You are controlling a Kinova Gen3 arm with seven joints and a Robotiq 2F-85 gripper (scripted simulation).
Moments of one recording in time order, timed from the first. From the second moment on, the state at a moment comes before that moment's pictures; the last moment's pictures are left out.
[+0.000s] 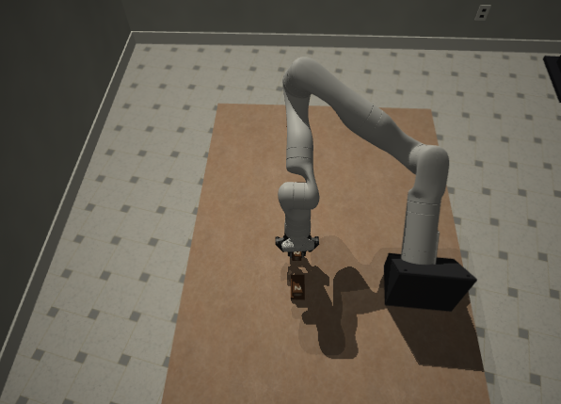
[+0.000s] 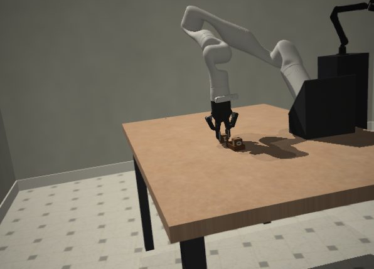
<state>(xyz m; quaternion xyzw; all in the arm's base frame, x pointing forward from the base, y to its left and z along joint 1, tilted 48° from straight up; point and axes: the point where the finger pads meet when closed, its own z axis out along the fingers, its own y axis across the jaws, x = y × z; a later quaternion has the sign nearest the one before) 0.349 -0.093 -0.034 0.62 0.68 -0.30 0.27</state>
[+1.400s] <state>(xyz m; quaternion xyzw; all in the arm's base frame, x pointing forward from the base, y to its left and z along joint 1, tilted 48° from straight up) 0.343 -0.031 0.023 0.61 0.68 -0.31 0.26</state>
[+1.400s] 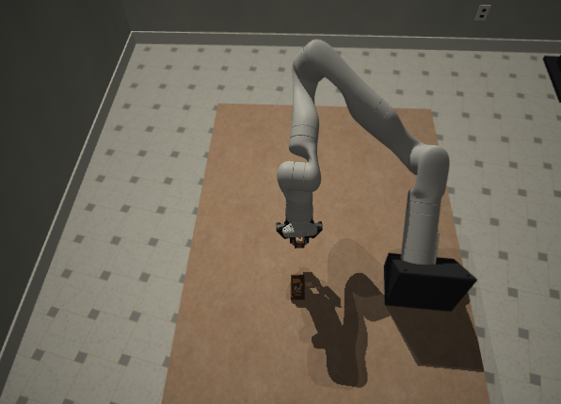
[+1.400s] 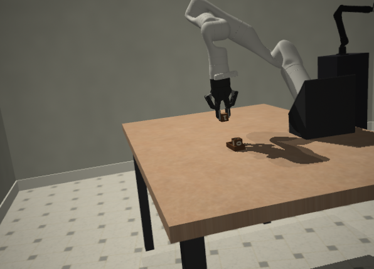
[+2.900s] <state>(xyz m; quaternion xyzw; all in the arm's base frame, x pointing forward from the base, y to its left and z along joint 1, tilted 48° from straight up) 0.341 0.044 -0.031 0.62 0.67 -0.30 0.27</state>
